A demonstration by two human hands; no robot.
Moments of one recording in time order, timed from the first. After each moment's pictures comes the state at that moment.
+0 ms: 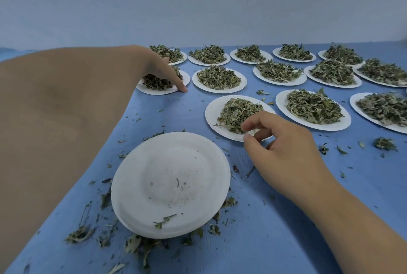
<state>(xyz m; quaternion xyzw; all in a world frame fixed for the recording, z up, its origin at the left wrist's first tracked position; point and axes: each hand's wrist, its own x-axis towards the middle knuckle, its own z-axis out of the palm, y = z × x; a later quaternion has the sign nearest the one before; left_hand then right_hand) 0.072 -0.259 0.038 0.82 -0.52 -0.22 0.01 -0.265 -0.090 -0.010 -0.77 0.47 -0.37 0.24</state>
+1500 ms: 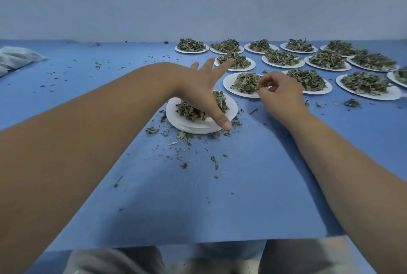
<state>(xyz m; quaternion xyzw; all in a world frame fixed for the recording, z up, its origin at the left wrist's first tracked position) -0.066 0.021 0.083 0.69 -0.71 -0.16 -0.05 -0.274 -0.088 -0.010 -0.74 0.48 -0.42 0.22</state>
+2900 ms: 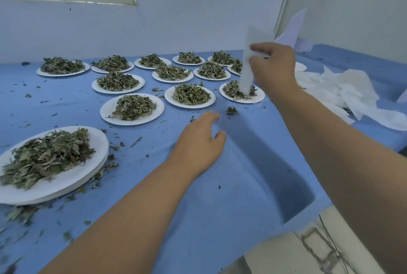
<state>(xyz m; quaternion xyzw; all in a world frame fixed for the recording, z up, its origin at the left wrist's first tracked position) -0.293 -0.047 -0.017 0.55 -0.73 -0.22 0.35 -0.472 -0.133 0.084 -0.59 0.57 -0.56 0.10</state>
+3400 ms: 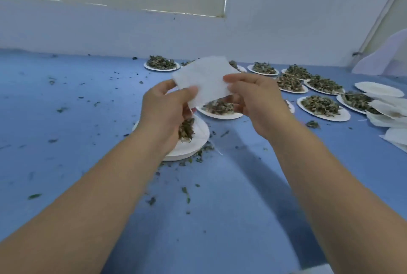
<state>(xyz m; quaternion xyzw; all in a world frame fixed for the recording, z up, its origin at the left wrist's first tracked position) -0.108 0.020 0.046 0.45 -0.31 -0.42 0.72 -0.271 -0.042 0.069 -0.59 0.41 -0.48 0.51</state>
